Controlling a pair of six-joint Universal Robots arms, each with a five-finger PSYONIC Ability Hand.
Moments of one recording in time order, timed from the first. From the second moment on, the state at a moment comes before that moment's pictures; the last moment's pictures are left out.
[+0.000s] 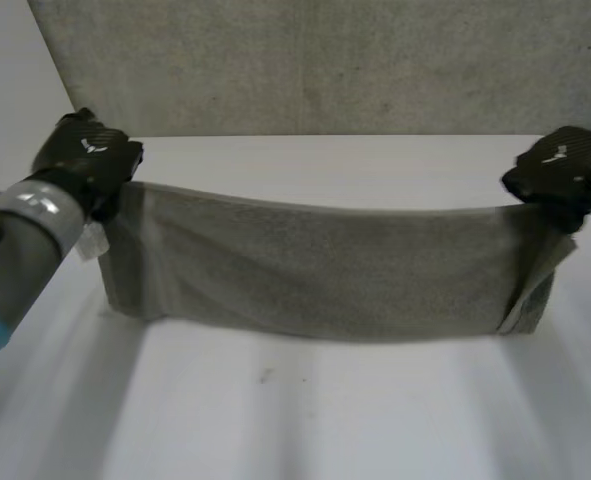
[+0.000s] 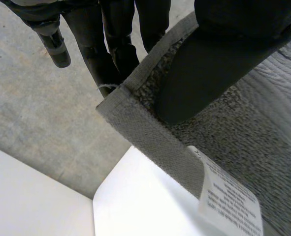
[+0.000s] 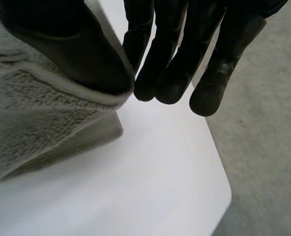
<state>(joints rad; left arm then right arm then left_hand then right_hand) 4.40 -1.78 -1.45 3.12 -1.57 3.74 1.67 -1.24 1.13 0.57 1.24 2.13 1.20 1.22 1.22 0.18 1.03 1.33 1.34 1.33 1.34 1.17</state>
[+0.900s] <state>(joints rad) 4.57 -1.77 -1.68 3.29 -1.46 3.43 1.76 -1.04 1.32 0.43 1.06 2.23 1.20 1.22 1.22 0.18 1.03 1.33 1.34 1.33 1.34 1.18</state>
